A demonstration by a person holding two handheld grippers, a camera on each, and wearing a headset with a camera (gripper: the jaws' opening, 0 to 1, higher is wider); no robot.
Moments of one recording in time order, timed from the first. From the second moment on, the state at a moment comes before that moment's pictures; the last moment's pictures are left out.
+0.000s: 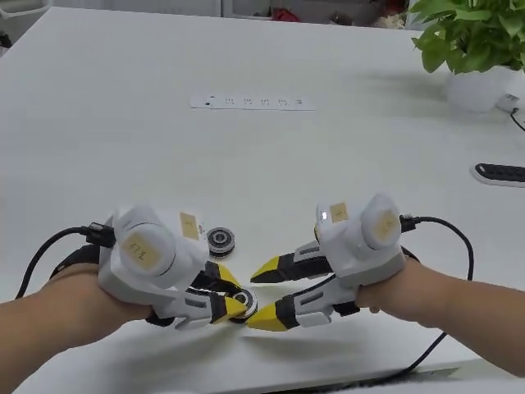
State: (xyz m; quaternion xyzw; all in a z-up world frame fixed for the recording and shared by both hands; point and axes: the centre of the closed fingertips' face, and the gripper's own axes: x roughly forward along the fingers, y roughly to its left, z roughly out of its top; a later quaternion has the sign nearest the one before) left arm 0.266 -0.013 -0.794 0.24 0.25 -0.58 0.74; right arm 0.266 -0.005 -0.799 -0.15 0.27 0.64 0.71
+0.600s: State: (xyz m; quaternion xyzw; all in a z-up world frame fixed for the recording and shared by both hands) left arm 0.266 -0.012 -0.794 0.24 0.25 -0.58 0.74; right arm 0.266 0.000 -0.804 -0.15 0.26 0.63 0.71
